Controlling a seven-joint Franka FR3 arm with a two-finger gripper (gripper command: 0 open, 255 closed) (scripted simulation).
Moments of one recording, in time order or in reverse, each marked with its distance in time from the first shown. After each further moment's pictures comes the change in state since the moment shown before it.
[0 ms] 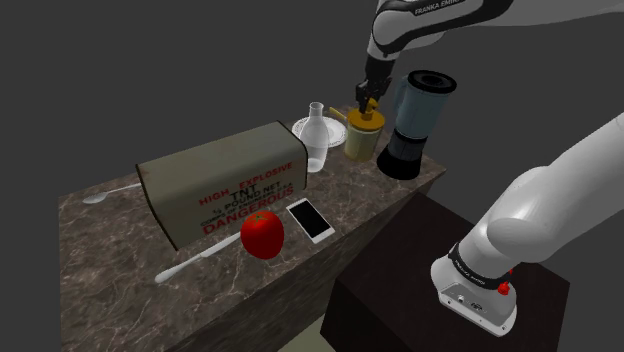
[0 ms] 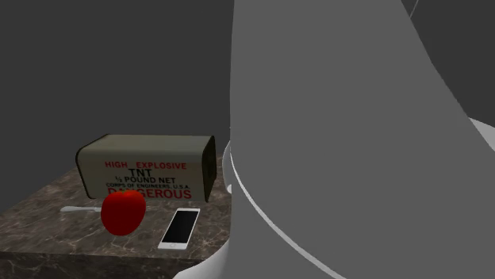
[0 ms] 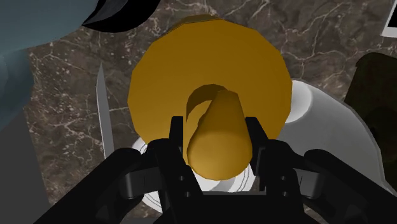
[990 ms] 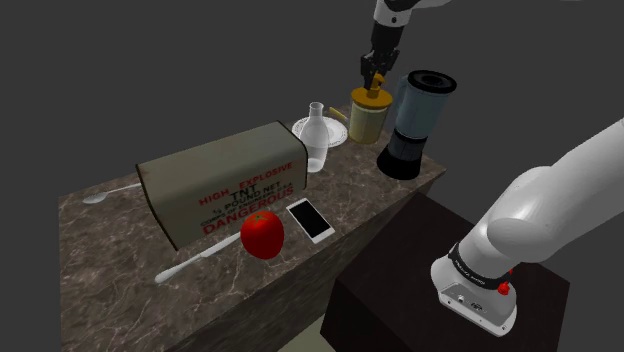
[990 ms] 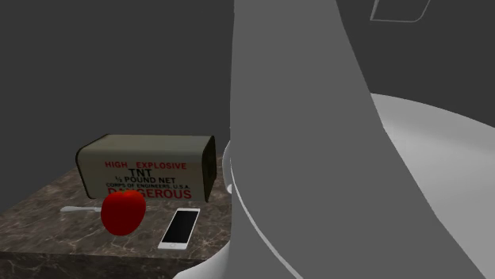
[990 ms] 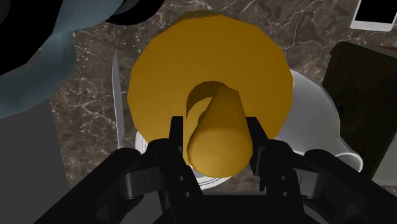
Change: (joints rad) arm 0.003 -0.031 0.008 0.174 -0.001 -0.205 0.003
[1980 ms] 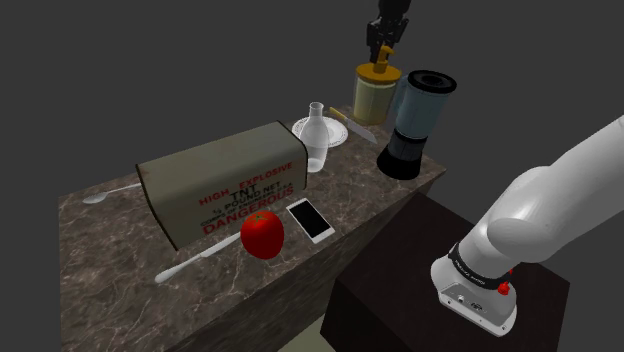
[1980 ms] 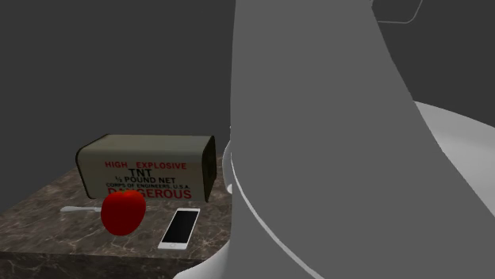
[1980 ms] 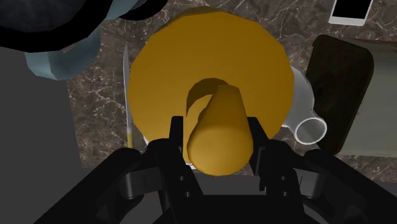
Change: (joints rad) arm 0.003 0.016 0.003 0.216 0.005 -0.199 -0.005
